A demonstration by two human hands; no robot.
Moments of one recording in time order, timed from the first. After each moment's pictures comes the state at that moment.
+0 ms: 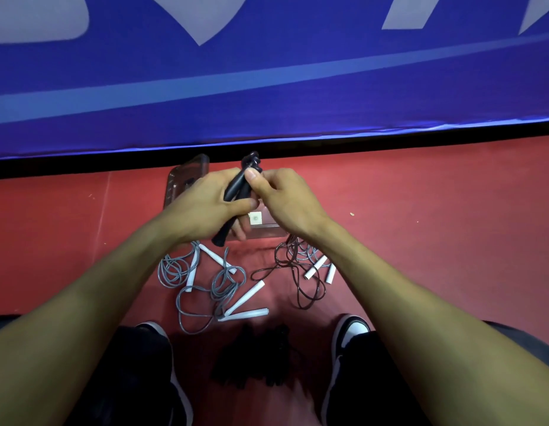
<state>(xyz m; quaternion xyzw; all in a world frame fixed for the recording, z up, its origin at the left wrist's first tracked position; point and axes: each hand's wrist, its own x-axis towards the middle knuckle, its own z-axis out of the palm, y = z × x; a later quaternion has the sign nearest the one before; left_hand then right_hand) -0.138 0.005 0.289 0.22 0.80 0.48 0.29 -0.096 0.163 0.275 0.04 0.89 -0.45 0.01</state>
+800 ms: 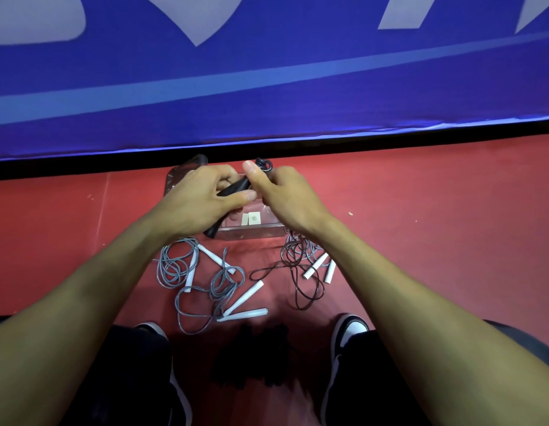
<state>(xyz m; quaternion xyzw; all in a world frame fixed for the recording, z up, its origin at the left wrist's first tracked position) -0.148 0.001 0.286 0.24 0.86 0.40 0.22 -0.093 0.168 0.280 0.06 0.88 -0.47 0.02</state>
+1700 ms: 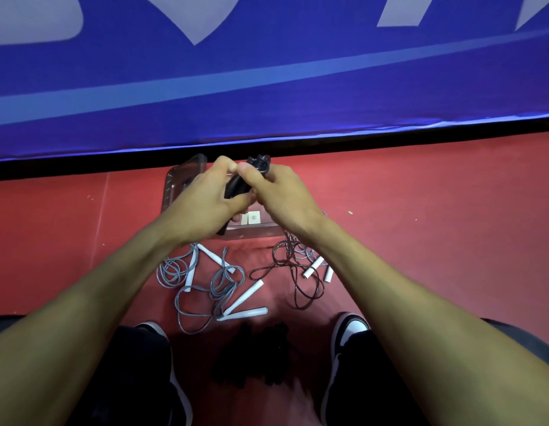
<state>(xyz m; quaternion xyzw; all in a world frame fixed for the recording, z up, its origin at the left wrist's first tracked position) -0.136 0.011 0.286 0.23 0.85 0.43 0.20 -0.092 0.162 0.283 0.06 0.84 -0.54 0.03</state>
